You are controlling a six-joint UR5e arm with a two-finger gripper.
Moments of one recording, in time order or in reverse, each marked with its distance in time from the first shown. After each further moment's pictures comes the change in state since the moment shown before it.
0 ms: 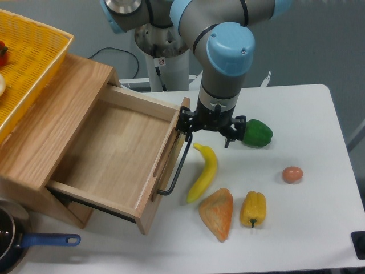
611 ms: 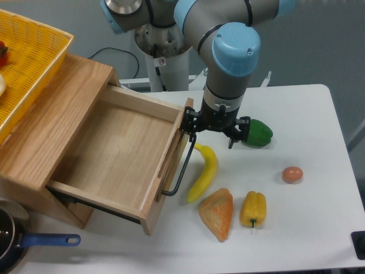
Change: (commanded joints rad) arm 0.008 -0.006 0.006 0.000 0.000 0.031
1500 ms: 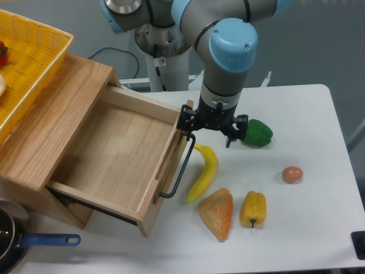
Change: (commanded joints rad) arm -0.014 0.028 0.000 -0.012 -0.032 -0.017
